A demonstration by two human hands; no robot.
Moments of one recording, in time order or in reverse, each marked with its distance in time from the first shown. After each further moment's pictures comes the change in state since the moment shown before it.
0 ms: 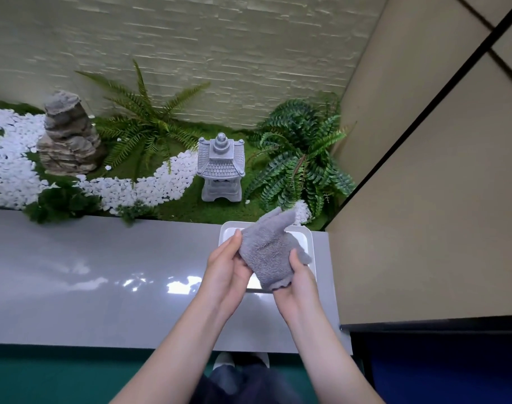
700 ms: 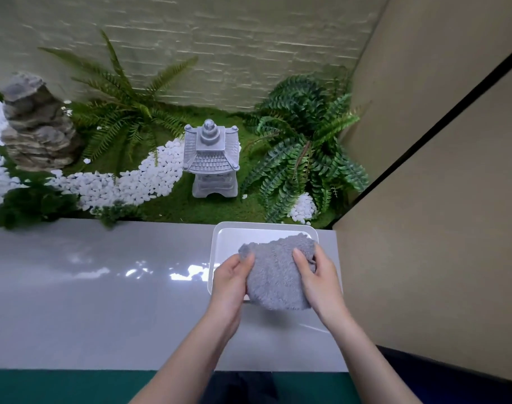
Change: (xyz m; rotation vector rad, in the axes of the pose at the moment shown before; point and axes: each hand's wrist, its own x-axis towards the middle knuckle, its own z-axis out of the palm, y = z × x) left_hand 0.081 -0.054 -0.033 0.525 0.174 -0.036; right_hand 0.097 -0.036 -0.036 -1.005 -0.178 -0.525
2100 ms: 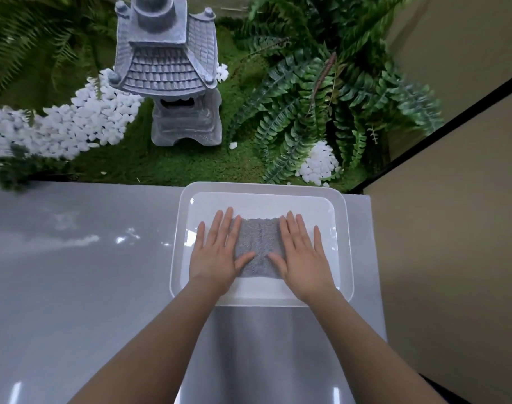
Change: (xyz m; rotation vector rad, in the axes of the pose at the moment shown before) left_hand 0.224 -0.180 -0.050 1.938 -0.078 0.346; right_hand 0.133 0.259 0.030 -1.344 -0.339 -0.203
